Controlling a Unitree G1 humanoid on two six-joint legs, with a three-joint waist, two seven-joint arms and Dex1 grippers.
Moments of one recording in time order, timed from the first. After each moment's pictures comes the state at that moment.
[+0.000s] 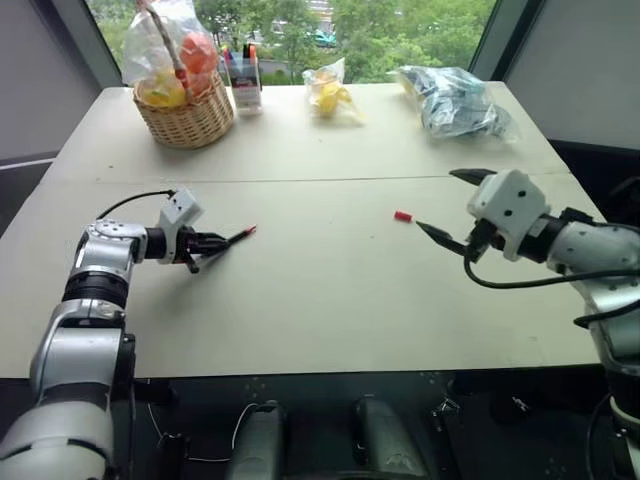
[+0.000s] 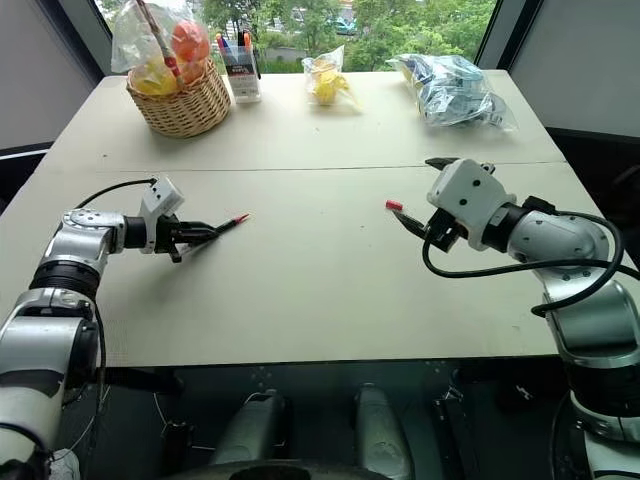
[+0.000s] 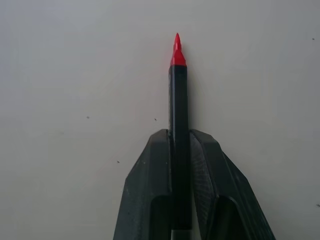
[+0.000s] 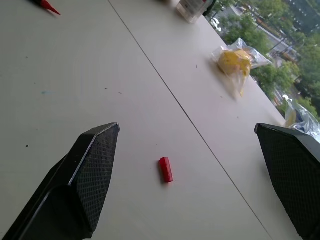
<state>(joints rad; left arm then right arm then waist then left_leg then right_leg) -0.82 0.66 -0.03 0.90 -0.01 0.19 -1.28 -0.32 -0.85 -0.11 -0.45 0.16 0.45 0.73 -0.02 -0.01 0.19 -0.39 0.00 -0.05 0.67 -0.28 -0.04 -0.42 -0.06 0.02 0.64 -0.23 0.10</state>
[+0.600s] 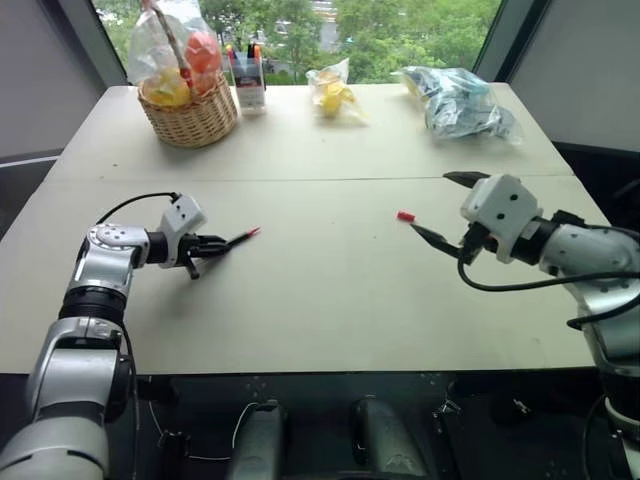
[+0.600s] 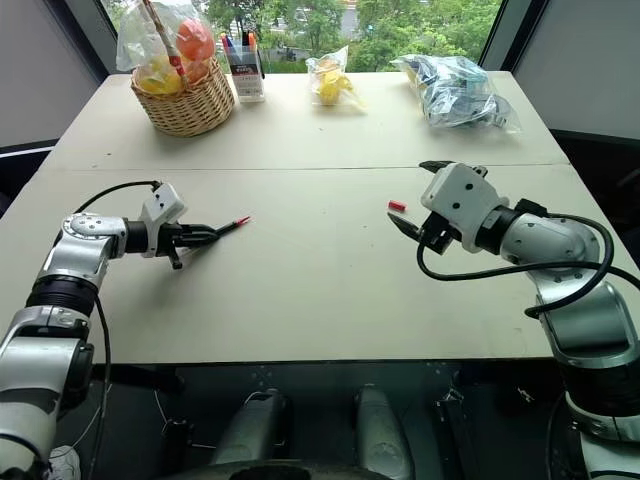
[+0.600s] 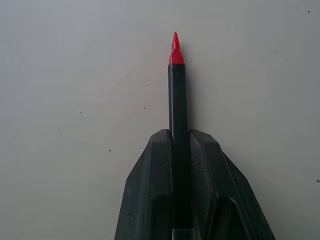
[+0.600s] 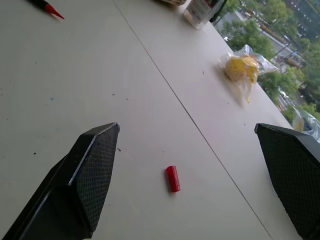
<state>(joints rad) -0.74 0.66 -0.02 0.81 -0.02 0.08 -1.16 -0.32 -0.83 -0.09 -0.44 0.16 0.44 0.72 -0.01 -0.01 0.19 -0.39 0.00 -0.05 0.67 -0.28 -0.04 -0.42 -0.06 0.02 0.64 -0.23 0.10</state>
